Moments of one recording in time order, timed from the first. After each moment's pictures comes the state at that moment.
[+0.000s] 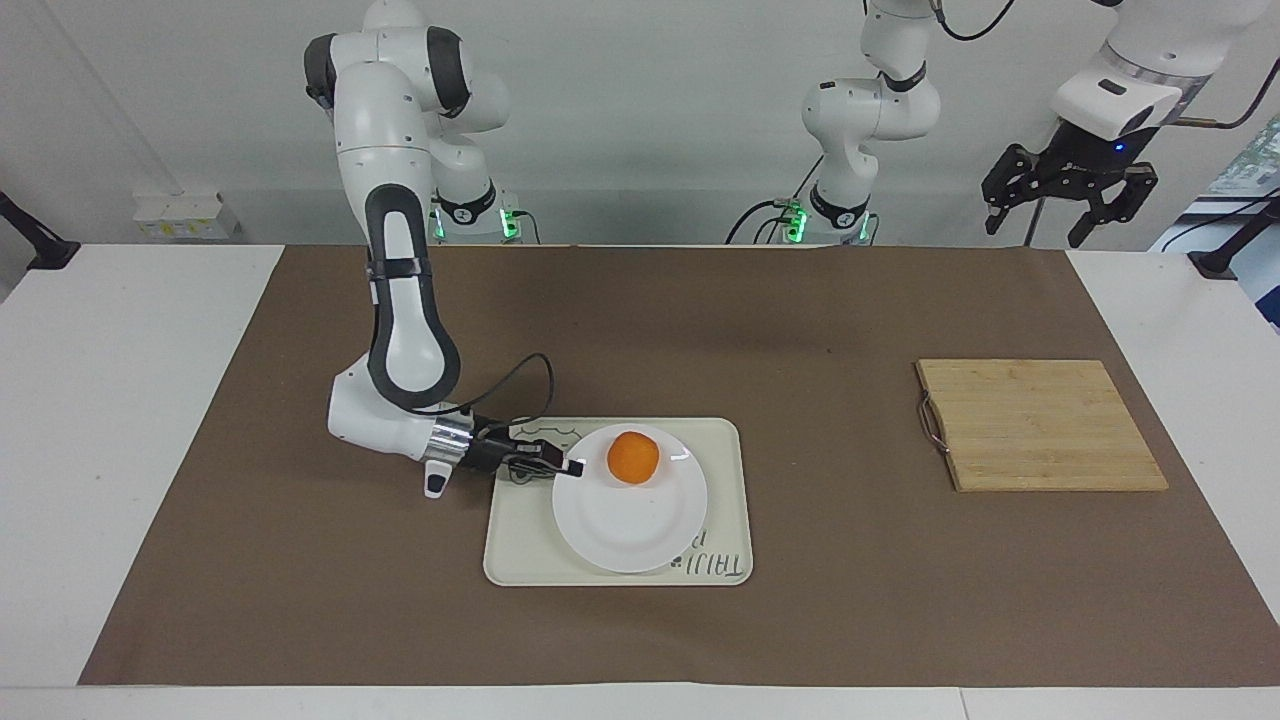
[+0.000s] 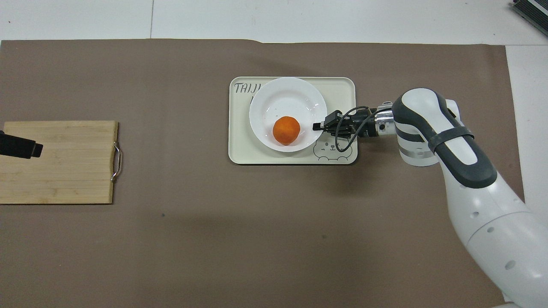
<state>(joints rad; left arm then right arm) -0.08 -0.04 0.03 -1.47 -0.02 1.46 0.22 0.10 0.62 0.01 -1.72 1.26 2.04 -0.43</state>
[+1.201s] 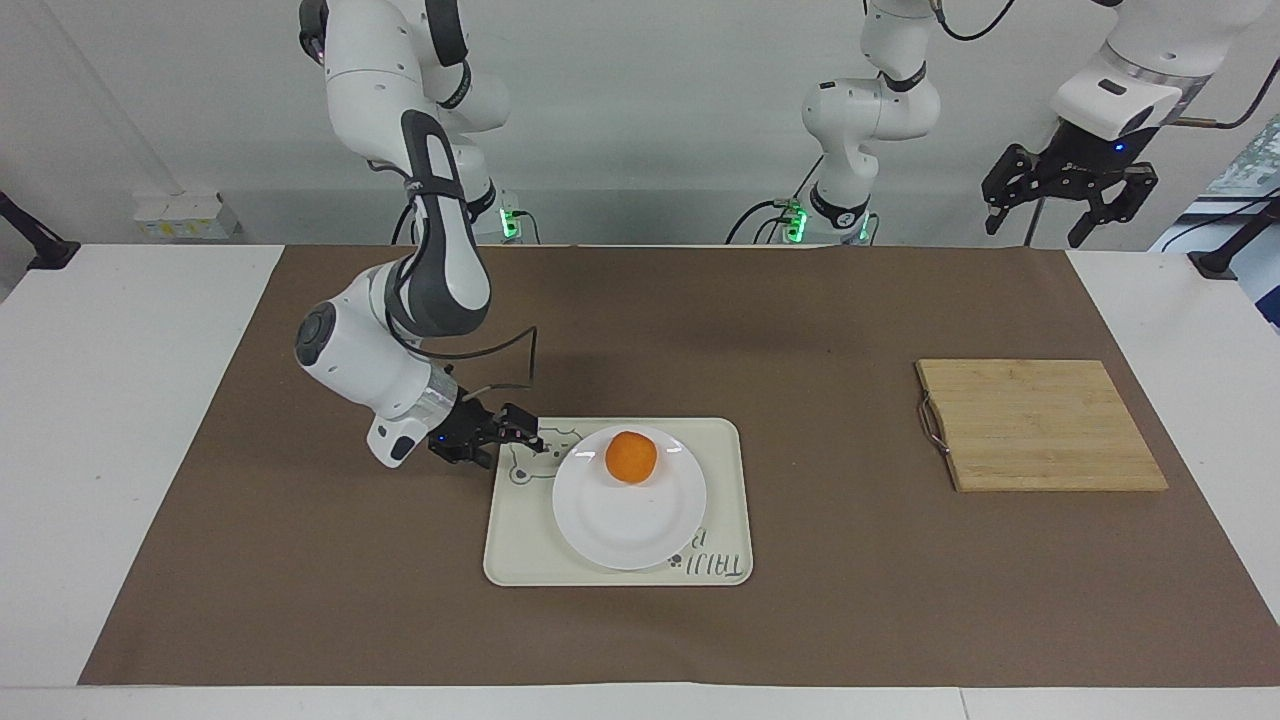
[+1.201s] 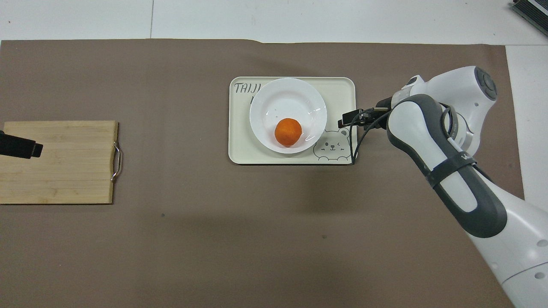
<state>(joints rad) -0.08 -0.04 0.03 -1.47 -0.02 1.46 0.22 0.11 0.43 0.01 -1.72 0.50 2.15 -0.21</state>
